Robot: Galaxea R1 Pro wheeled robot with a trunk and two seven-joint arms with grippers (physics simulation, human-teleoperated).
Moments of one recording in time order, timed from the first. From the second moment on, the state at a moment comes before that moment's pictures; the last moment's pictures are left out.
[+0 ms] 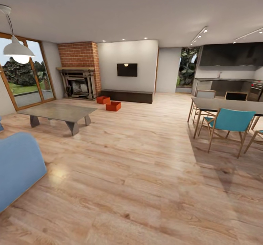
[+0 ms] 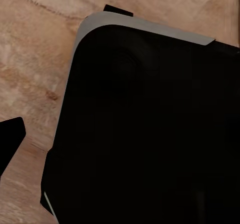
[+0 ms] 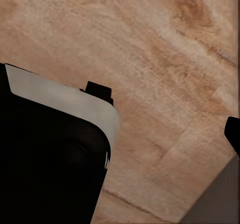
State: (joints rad) left arm 0.00 0.00 0.00 -0.07 0.29 -0.03 0.00; right arm -0.14 -0.03 0.19 0.03 0.16 -0.16 -0.06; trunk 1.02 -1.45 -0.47
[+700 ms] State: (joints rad) left arm 0.00 0.00 0.00 -0.07 0.29 -0.03 0.00; right arm -0.14 -0.03 0.19 0.03 0.15 -0.16 -0.07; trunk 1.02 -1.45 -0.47
